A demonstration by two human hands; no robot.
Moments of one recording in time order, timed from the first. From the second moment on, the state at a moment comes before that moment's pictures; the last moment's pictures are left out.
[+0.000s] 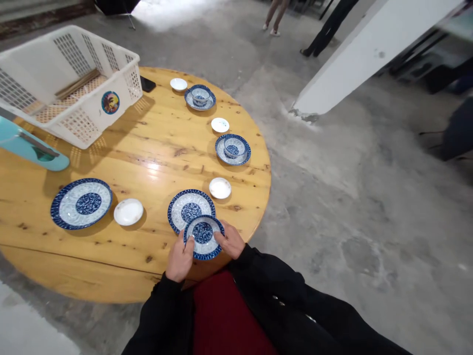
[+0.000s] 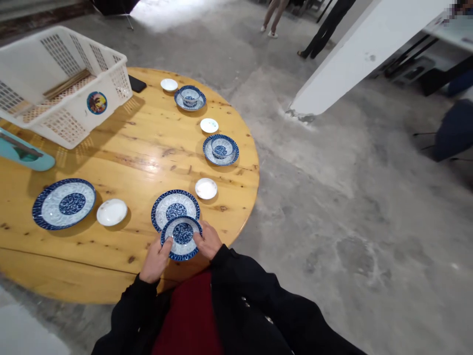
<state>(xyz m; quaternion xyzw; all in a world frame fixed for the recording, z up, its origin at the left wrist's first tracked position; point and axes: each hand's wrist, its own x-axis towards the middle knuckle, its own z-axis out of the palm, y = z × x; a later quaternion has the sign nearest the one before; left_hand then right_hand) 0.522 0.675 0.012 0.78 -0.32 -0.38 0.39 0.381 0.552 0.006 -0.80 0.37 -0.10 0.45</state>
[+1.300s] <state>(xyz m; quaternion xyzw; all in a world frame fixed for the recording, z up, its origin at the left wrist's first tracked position) 0.201 0.444 0.020 0.76 -0.33 -0.47 0.30 0.045 0.344 -0.018 -0.67 0.46 -0.16 0.56</state>
